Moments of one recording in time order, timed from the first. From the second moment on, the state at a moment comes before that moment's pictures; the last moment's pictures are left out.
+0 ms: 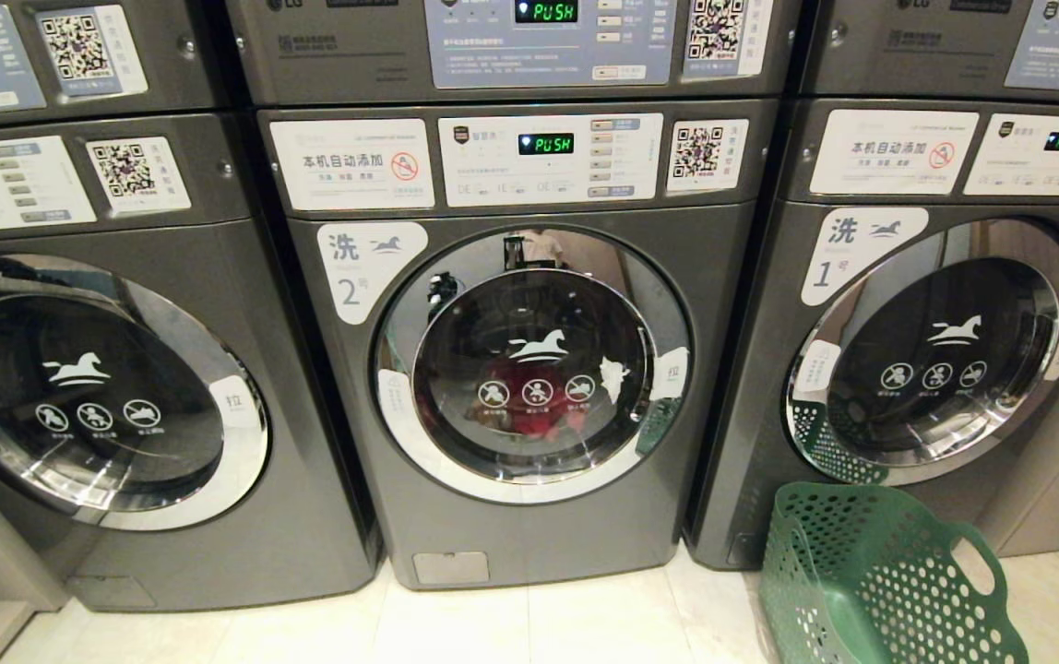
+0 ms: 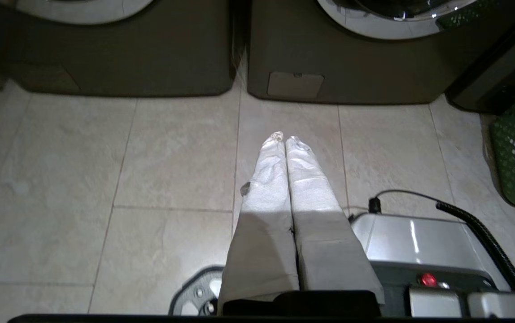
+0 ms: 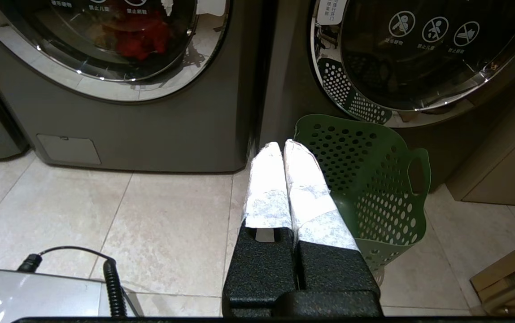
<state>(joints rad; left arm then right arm) 0.11 0.31 -0.43 0.57 -0.05 -0.03 0.00 0.00 -0.06 0.17 0.04 -0.11</state>
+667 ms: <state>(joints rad) 0.00 0.26 -0.09 0.19 -0.12 0.20 0.00 0.00 -0.06 0.15 0.03 -0.09</state>
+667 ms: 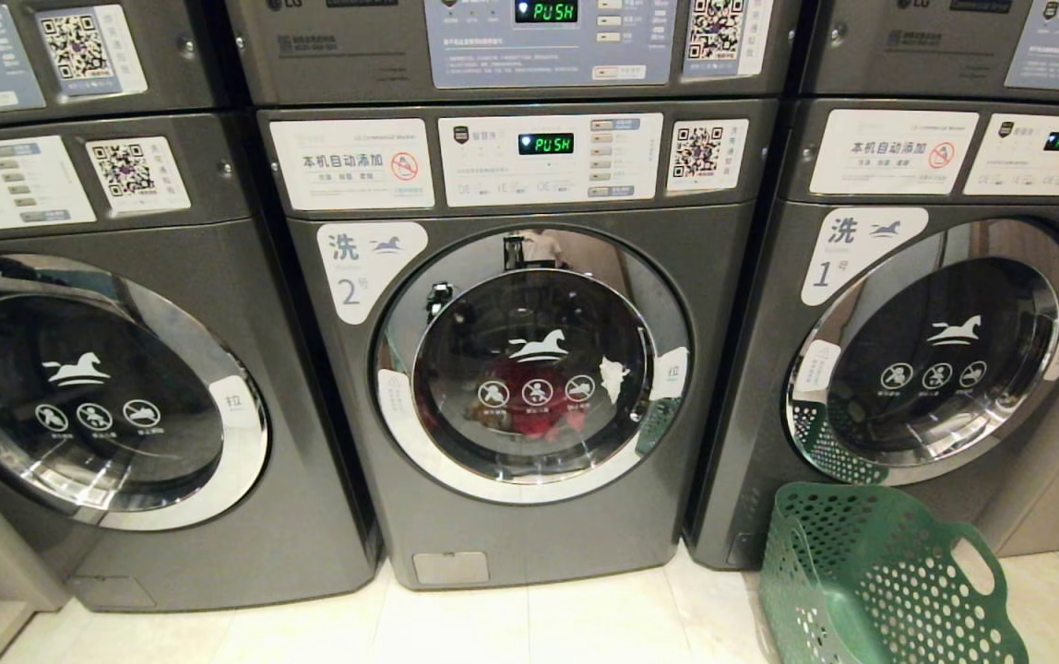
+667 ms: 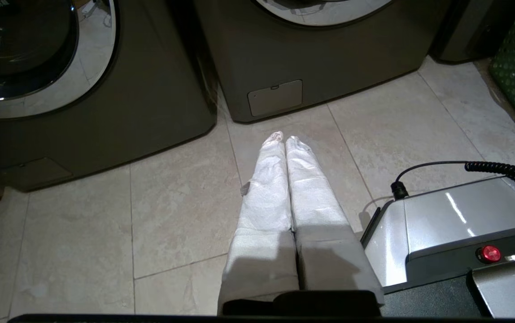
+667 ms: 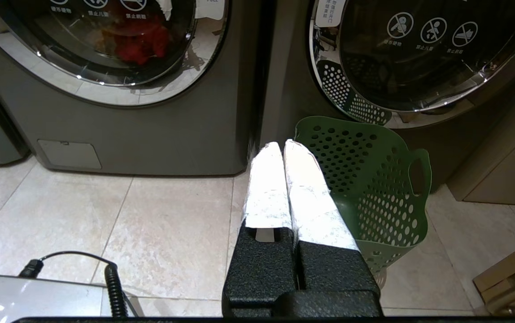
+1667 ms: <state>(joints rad) -0.01 0.00 -0.08 0.21 -0.05 0.17 0.00 0.00 -0.05 0.14 0.03 -0.10</state>
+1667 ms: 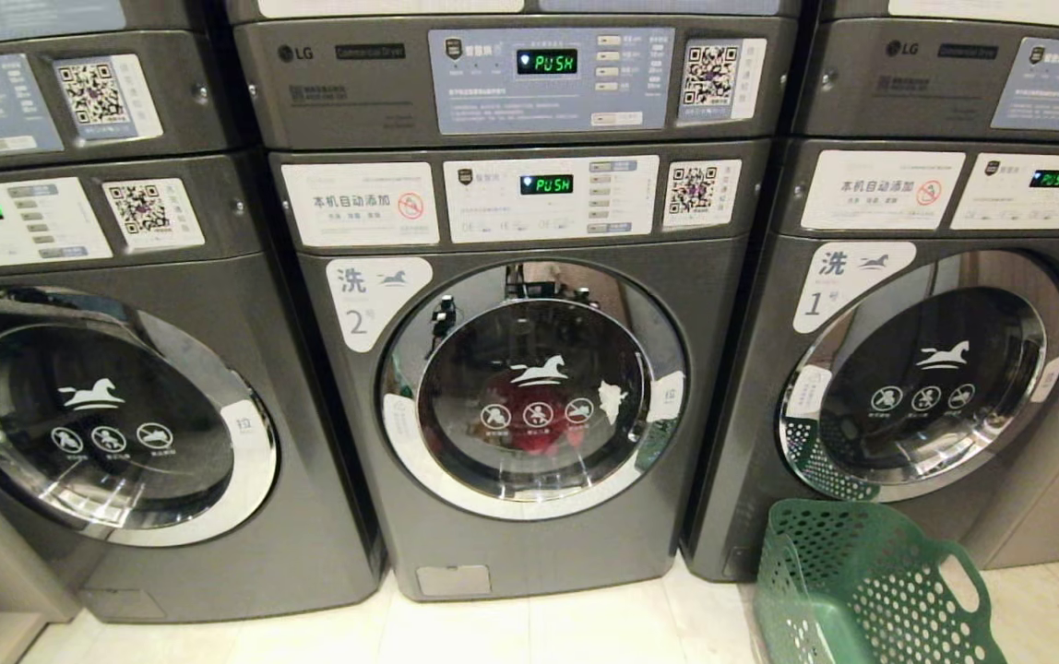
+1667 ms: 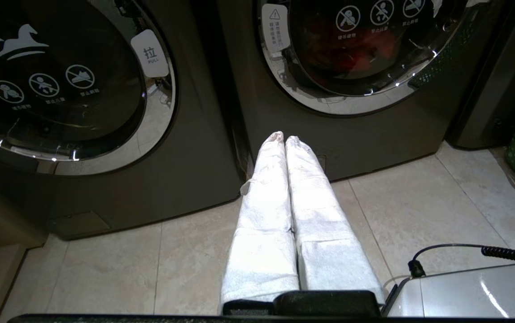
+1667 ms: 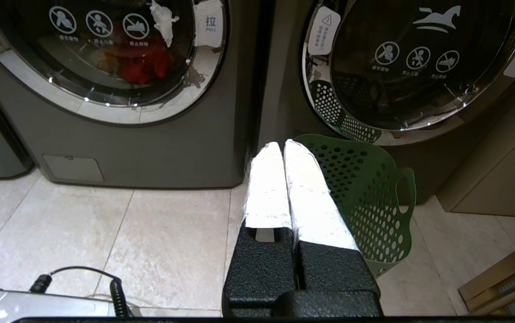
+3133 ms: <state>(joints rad) -0.01 0.00 -0.08 0.21 -0.05 0.16 0.00 0.00 -0.05 0.14 0.02 -0.09</state>
